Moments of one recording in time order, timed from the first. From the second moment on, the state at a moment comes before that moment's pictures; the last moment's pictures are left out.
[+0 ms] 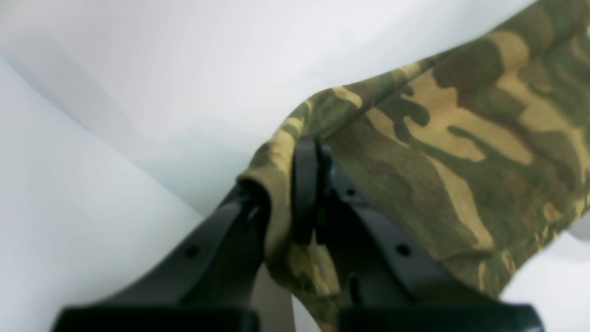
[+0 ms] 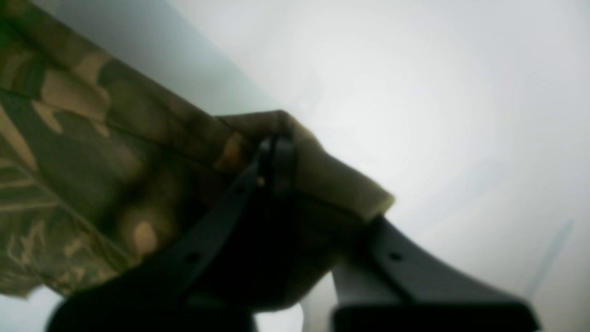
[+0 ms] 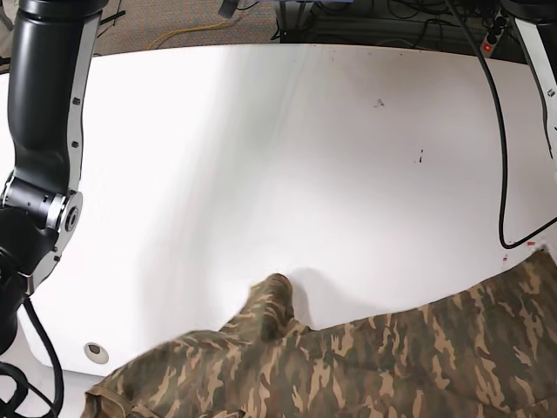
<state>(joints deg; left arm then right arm) -67.1 -37.7 -18.1 98.0 -44.2 -42.8 81.4 71.5 22.3 3.7 93.7 20.7 41.5 -71.7</state>
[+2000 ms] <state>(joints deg) 30.3 -24.3 -36.6 113.7 -48.4 -42.8 82.5 -19.7 1.7 45.9 110.6 35.2 41.1 -75.5</state>
